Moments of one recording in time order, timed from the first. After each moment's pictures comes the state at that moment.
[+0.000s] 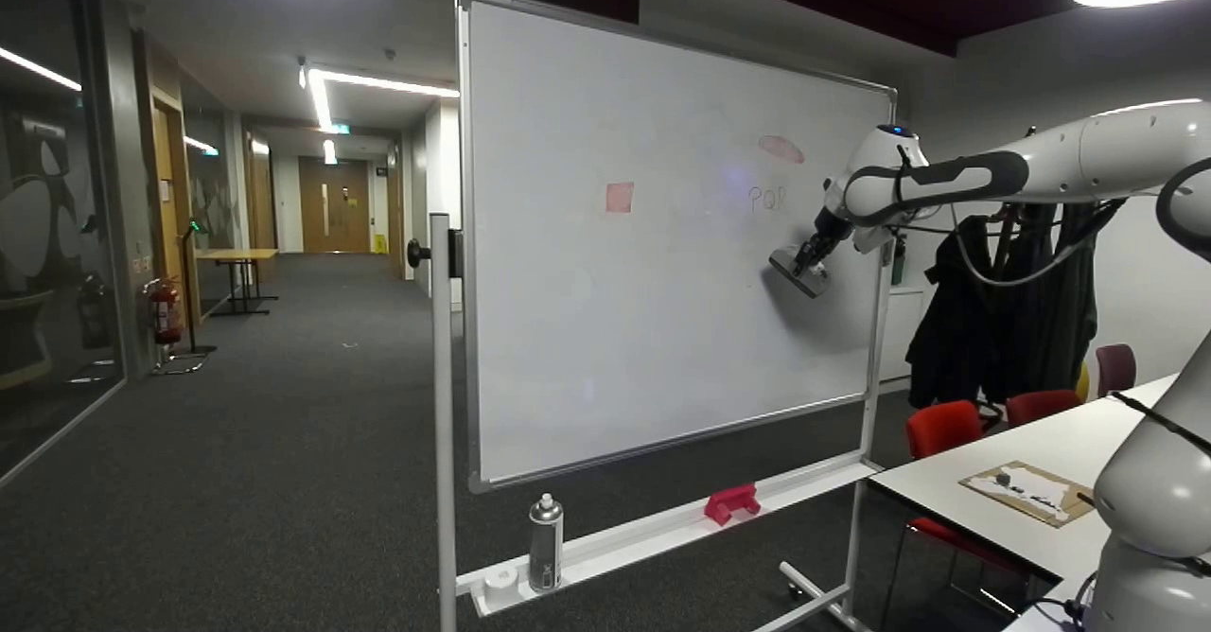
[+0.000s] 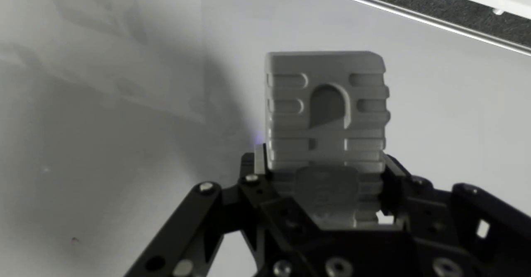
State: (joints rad) arm -0.03 -0.28 -0.05 -2.00 -0.11 2.37 -0.27
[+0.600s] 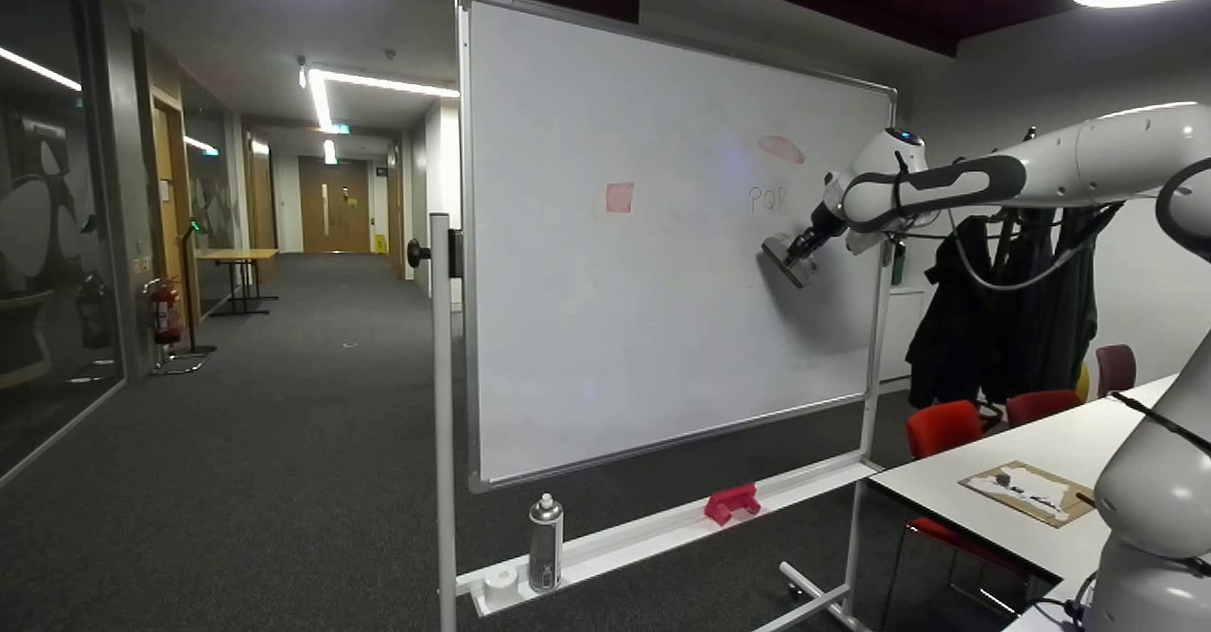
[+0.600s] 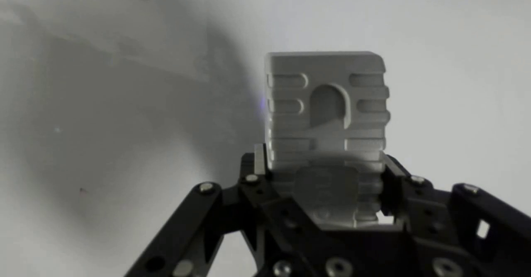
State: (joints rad) arm -0.02 -0.27 -0.06 -2.03 -0.09 2.56 -0.28
